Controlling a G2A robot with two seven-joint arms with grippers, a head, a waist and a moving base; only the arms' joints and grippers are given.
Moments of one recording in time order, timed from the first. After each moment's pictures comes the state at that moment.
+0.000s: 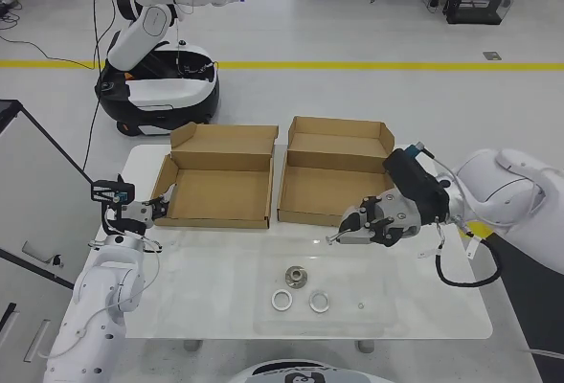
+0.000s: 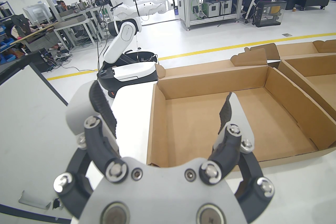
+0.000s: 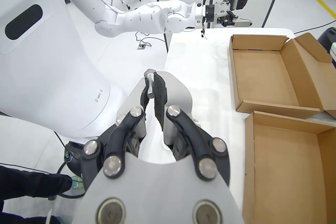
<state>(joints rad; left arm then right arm) 1.73 -1.15 -1.60 -1.80 1.33 0.00 0.00 -0.45 -0.45 0.32 -1.85 0.11 -1.01 0.46</state>
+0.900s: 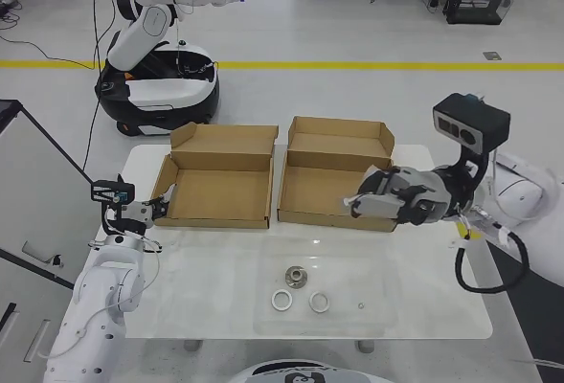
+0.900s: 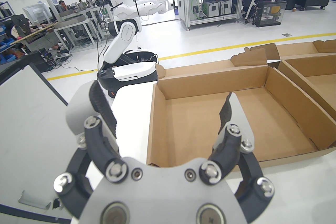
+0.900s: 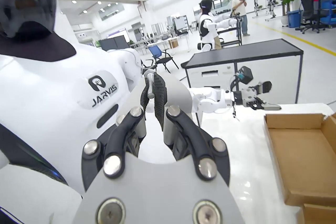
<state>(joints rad) 1.73 -1.15 -1.60 -1.80 1.33 0.00 0.00 -0.63 -0.49 0.55 -1.97 0.56 -1.01 0.37</state>
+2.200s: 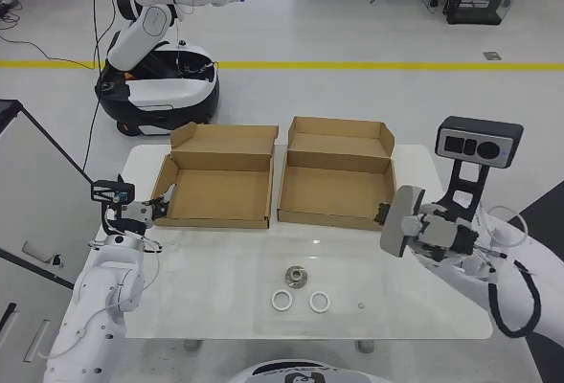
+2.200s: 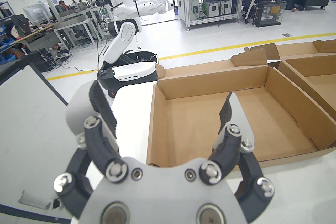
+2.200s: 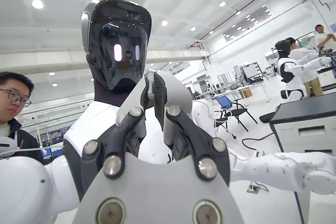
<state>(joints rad) 1.73 -1.15 -1.60 -1.80 1.33 0.00 0.00 -0.99 -0.67 0.77 -2.13 0.96 -1.01 0.57</state>
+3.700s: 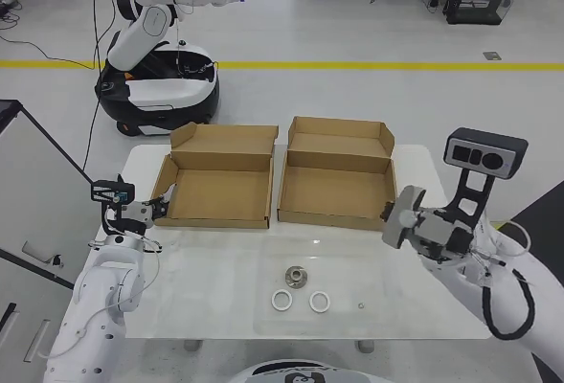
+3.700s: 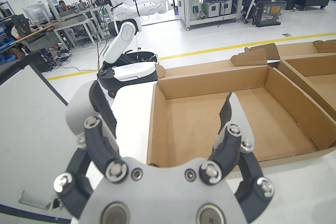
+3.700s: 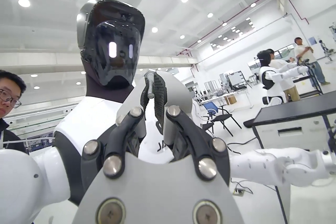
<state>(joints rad) 1.73 -1.15 -1.60 -1.80 1.33 0.00 0.00 -1.23 -0.75 1.01 -2.12 0.87 -0.92 0.62</state>
